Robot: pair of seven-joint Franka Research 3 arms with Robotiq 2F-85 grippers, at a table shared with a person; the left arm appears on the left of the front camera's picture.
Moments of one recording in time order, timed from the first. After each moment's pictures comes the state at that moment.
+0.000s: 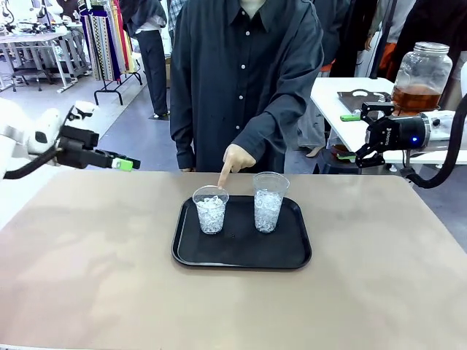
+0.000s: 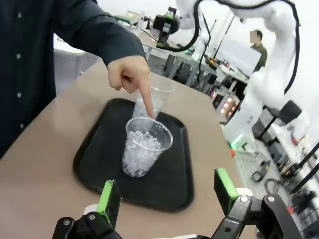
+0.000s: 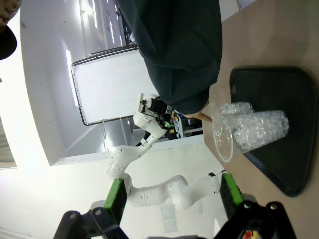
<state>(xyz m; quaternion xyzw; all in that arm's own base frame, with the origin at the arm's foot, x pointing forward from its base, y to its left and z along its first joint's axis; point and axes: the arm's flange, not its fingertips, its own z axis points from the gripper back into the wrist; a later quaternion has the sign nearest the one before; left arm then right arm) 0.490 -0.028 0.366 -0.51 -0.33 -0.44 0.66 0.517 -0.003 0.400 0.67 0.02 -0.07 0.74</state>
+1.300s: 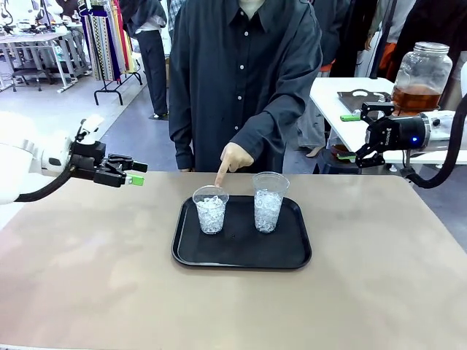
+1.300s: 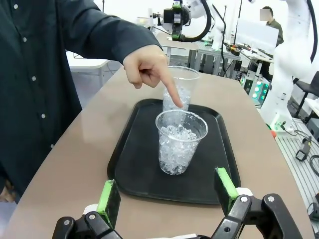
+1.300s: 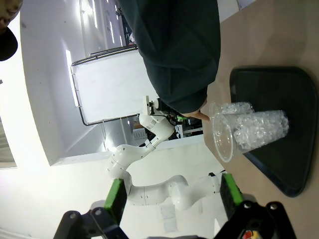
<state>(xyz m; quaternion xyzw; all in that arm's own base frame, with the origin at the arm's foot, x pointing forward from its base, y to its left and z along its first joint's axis) 0.496 -0.038 0.335 -0.43 -0.42 -0.49 0.63 0.517 -0.003 0.400 0.67 0.02 -0.07 0.74</state>
